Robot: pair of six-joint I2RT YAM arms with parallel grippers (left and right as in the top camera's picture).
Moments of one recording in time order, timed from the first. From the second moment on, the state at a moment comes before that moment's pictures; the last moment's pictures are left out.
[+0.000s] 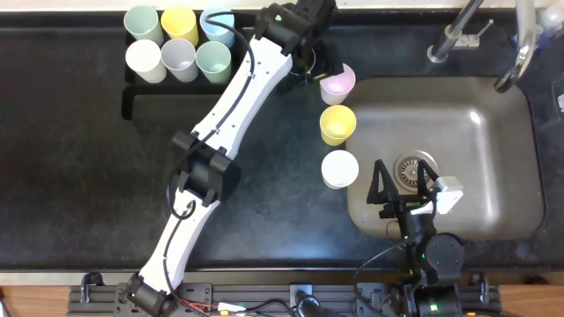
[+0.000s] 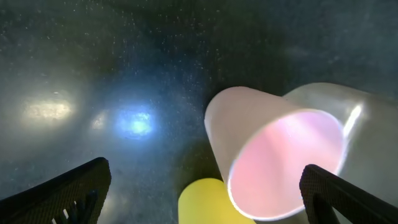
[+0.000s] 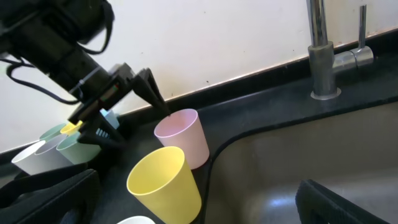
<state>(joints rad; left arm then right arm) -0.57 2.57 2.72 -1.40 0.13 -0.87 0.11 0.01 0.02 -0.05 -0.05 0.41</state>
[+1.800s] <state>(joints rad) -0.50 2.41 2.70 -1.62 -0.01 -0.89 0.11 0.01 0.02 -0.04 -0.05 0.41</state>
